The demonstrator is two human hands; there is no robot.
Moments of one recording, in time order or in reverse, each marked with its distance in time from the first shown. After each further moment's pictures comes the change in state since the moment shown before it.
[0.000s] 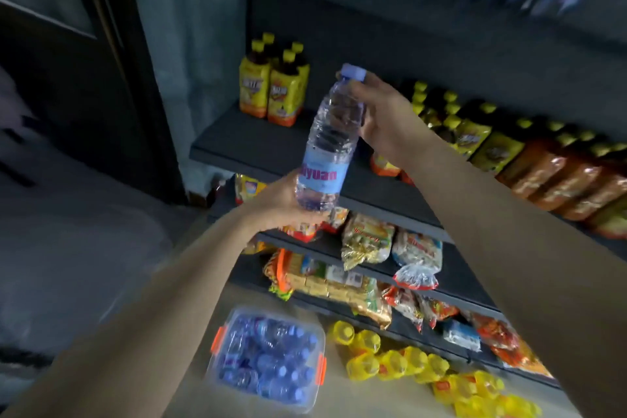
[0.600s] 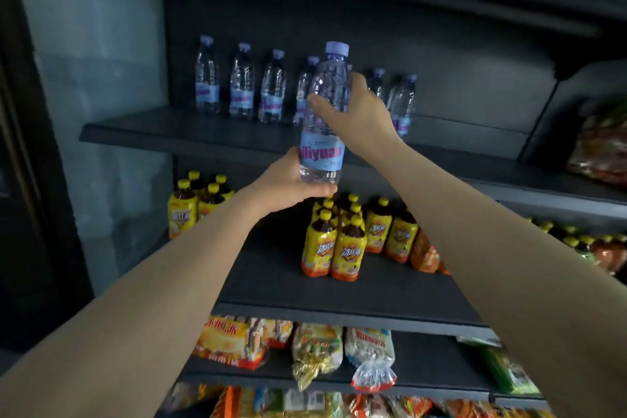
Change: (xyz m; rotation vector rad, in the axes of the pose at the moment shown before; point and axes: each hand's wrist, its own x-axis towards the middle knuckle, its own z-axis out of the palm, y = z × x) left_hand 0.082 0.243 -0.051 0.046 0.089 0.411; right_hand -0.030 -0.202 -0.041 -1.118 0.642 -0.421
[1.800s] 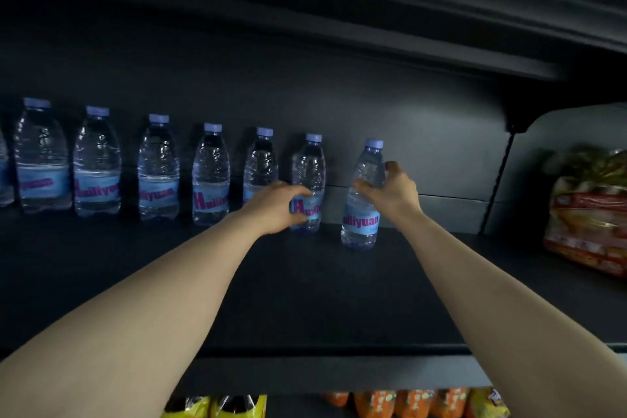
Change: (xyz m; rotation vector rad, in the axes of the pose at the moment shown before) left_hand 0.400 0.021 0.140 0.652 -0.008 0.064; right_hand 0.231 0.393 -0.080 -0.031 0.142 0.387
